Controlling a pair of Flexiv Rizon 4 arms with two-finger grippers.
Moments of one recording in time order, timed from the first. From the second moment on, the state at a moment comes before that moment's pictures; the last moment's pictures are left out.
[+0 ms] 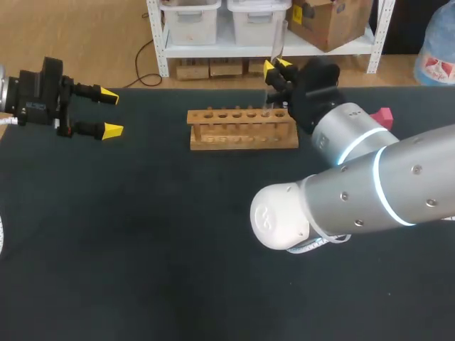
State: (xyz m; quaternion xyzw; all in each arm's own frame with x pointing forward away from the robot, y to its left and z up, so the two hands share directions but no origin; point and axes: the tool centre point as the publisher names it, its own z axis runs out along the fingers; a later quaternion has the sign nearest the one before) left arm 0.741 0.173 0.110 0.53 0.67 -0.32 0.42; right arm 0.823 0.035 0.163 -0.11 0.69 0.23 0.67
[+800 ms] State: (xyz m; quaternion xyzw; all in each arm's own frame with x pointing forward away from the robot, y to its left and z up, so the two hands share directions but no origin) left arm 0.741 0.173 0.110 0.53 0.67 -0.32 0.42; right arm 0.824 0.041 0.147 -0.12 0.70 0.23 0.66
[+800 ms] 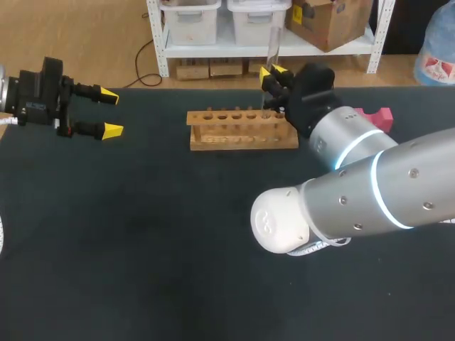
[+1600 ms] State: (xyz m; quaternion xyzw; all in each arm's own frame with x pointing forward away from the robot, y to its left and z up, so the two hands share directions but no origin) left arm 0.741 0.173 0.110 0.53 0.67 -0.32 0.42; right arm 0.828 0.037 0.131 -0.10 0.69 0.23 0.67
